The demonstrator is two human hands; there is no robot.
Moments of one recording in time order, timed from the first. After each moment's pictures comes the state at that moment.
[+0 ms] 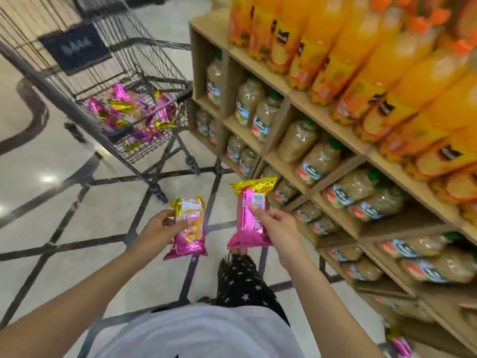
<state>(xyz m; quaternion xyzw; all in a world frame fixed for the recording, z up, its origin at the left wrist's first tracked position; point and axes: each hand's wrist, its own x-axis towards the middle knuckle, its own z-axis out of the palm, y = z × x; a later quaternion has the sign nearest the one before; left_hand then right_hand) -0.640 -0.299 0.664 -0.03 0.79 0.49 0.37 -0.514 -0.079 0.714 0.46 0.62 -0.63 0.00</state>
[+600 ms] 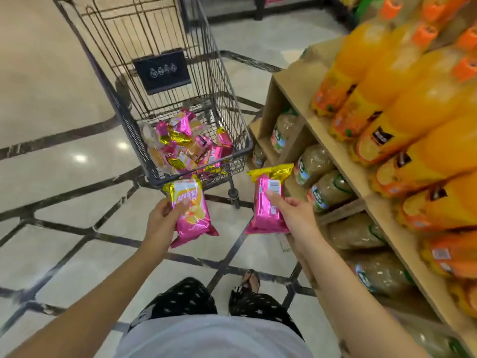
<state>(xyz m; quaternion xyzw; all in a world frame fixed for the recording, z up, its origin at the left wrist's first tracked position) -0.840 -0.232 0.700 -0.23 0.68 0.68 0.14 -0.824 0.028 0.724 0.35 0.69 -0.63 0.10</state>
